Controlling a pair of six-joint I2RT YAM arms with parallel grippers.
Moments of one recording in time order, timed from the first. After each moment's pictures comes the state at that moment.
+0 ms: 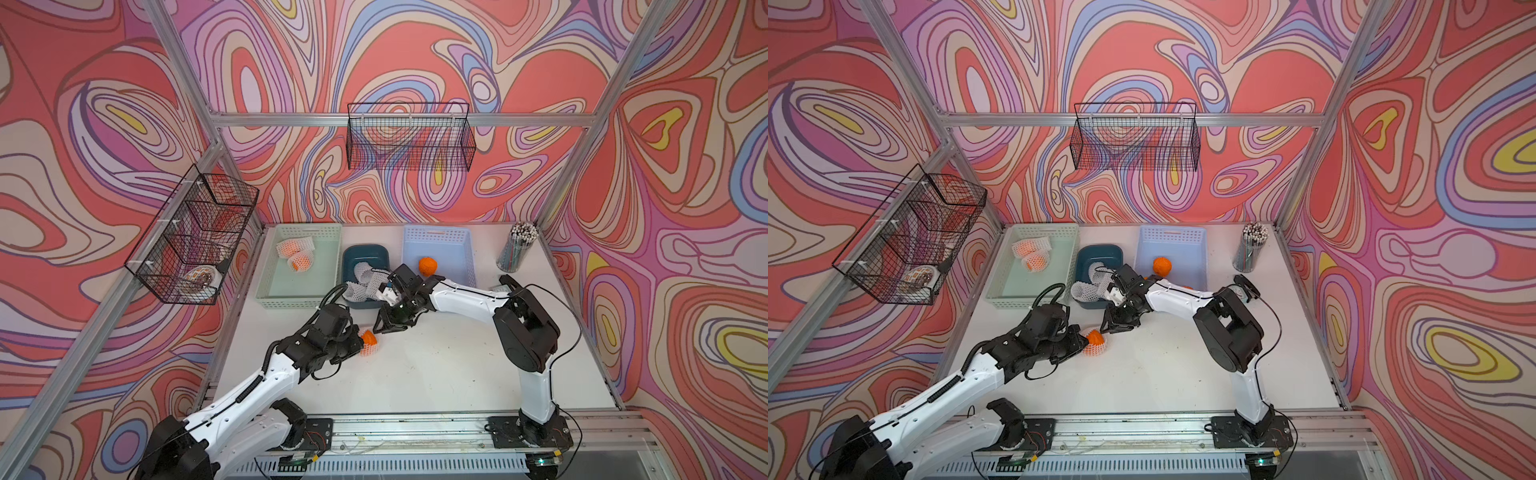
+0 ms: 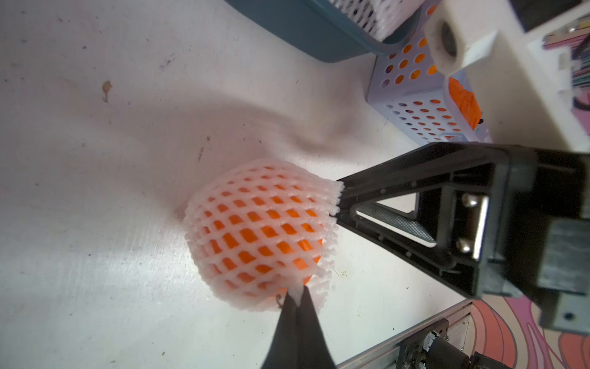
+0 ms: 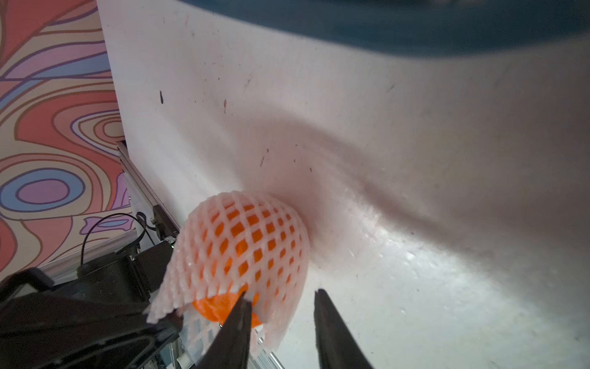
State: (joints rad) left arm -0.58 0.96 0.57 -0.51 0.14 -1.01; right arm 0.76 2.01 1.43 -0.55 -0.63 0.56
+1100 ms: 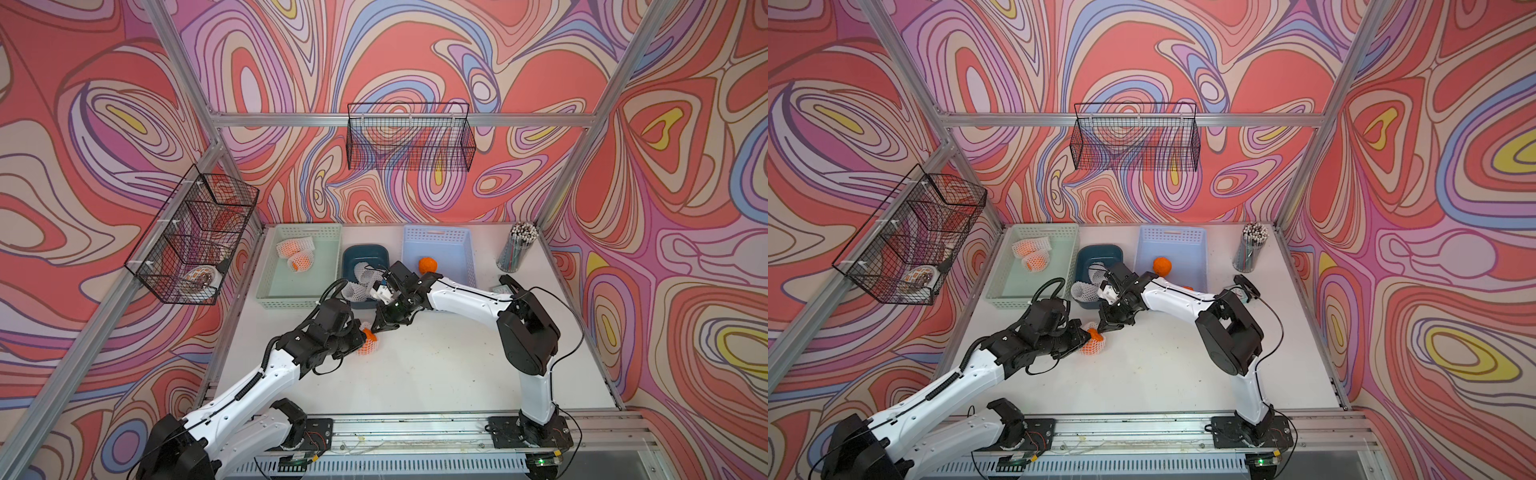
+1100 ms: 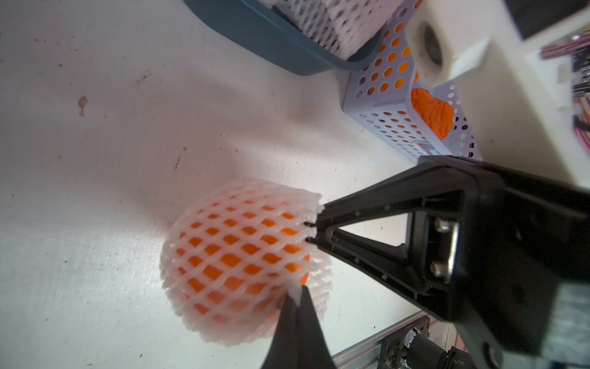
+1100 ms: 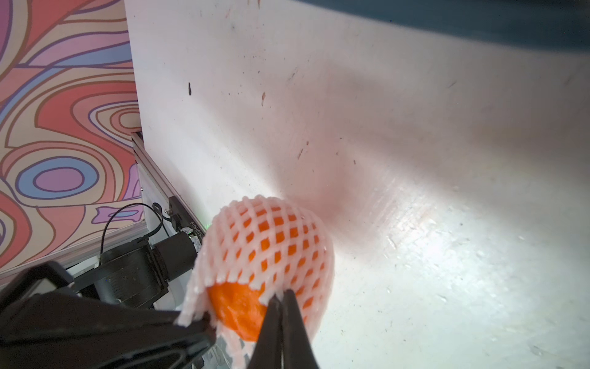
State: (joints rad) left arm -0.58 1.00 0.63 -0.50 0.16 -1.03; right arm 0.80 1.99 1.51 -0.64 -0.61 0.56
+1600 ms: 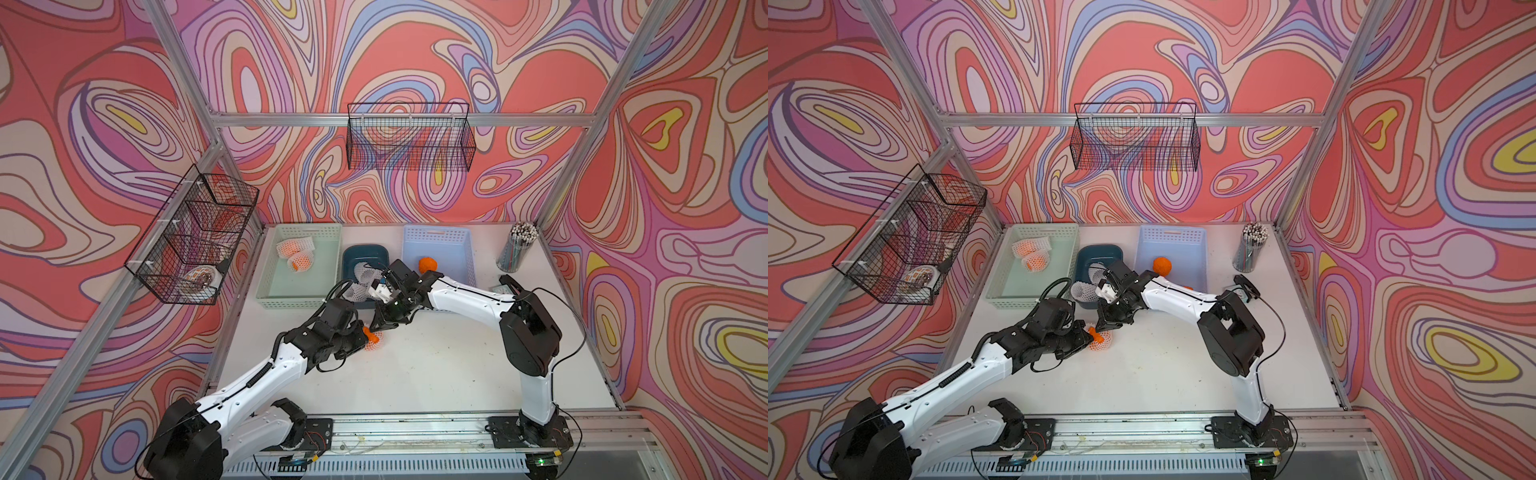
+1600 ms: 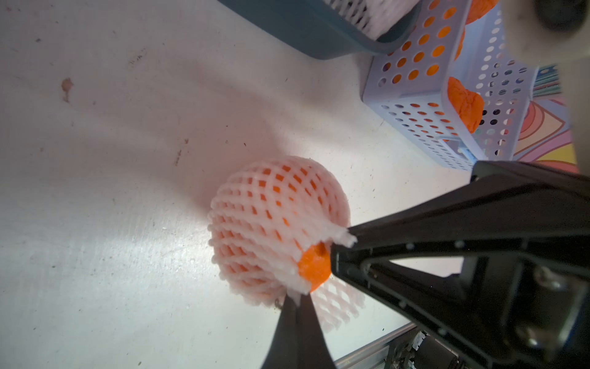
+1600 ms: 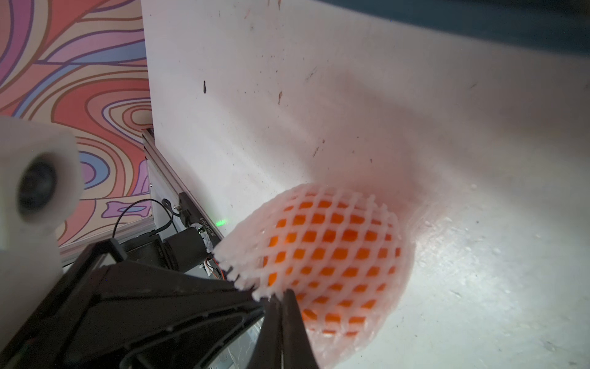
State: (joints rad) left arm -0.58 1.06 0.63 -0.48 0.17 -1.03; right arm 0.80 1.98 1.53 -0.66 -0.63 0.56
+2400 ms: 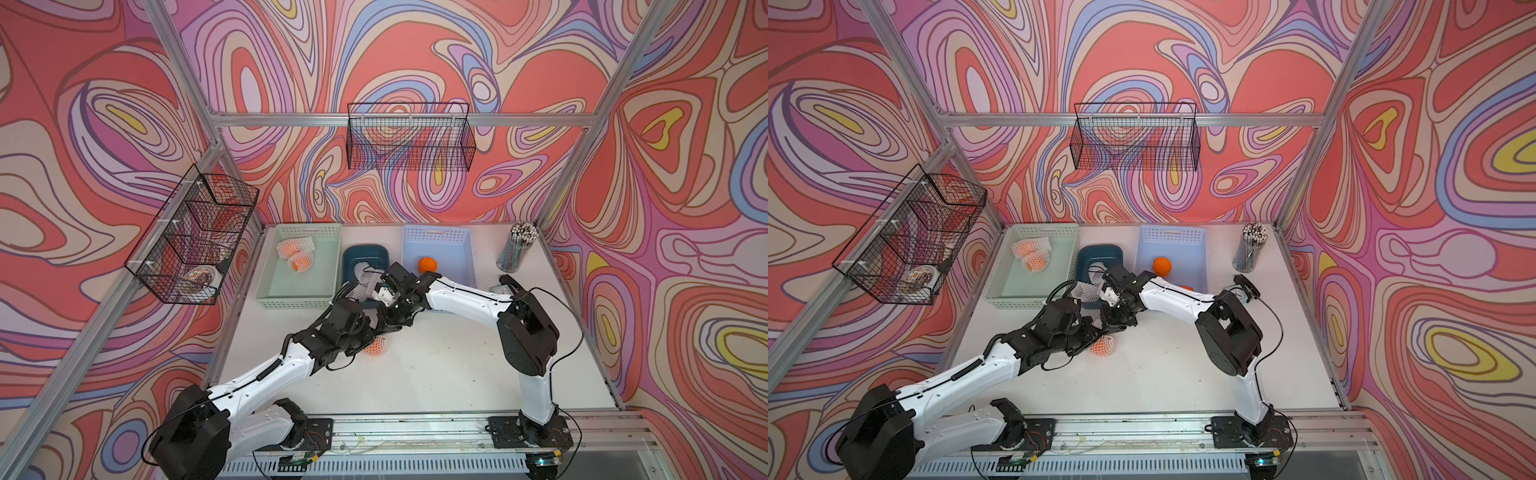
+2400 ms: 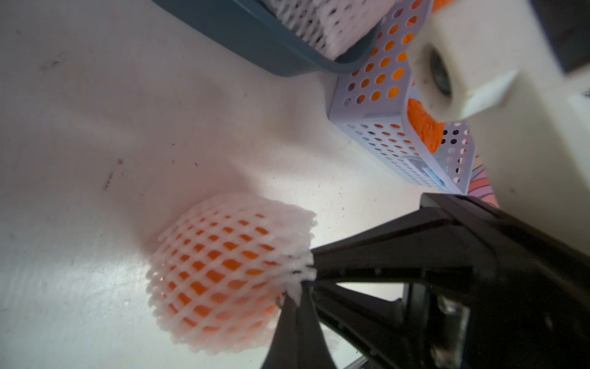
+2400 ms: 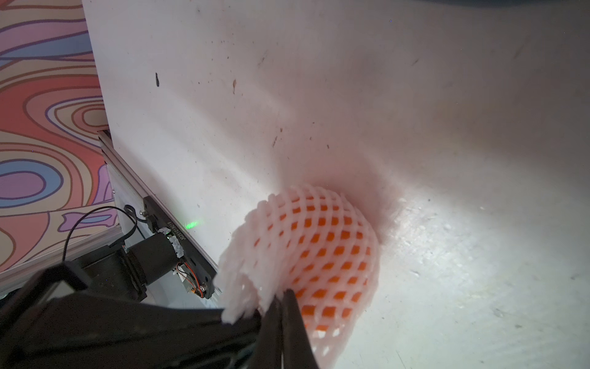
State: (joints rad) left arm -0.64 1.12 0.58 -0.28 0.13 -1.13; right arm 0.81 2.00 1.54 -0.73 -0.54 0.55
